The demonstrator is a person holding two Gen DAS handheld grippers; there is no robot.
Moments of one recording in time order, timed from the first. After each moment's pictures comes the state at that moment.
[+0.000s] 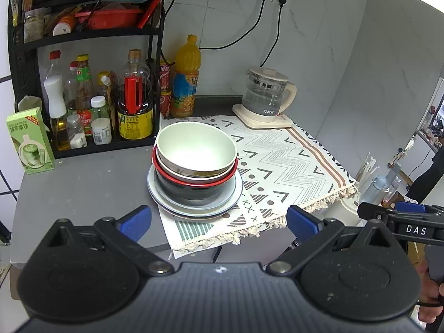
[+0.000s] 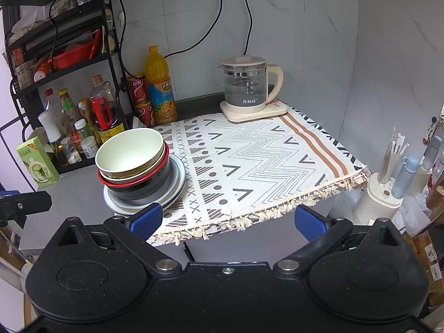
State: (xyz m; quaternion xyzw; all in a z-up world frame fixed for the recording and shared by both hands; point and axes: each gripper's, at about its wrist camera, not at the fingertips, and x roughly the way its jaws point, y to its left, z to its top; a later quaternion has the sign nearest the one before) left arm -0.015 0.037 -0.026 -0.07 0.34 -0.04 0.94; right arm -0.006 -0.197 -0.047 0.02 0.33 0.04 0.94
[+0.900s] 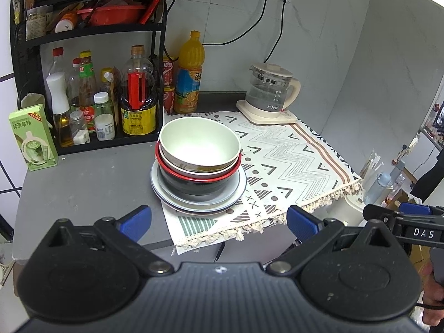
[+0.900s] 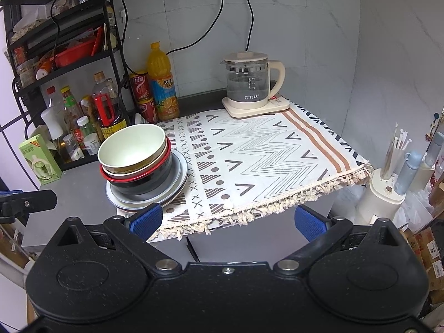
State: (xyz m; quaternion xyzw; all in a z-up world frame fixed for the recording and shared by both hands) left arm -0.015 0.037 -0.029 -0.07 0.35 -0.04 0.93; right arm -0.008 -0.199 -0.050 0.02 0.34 0.04 0.94
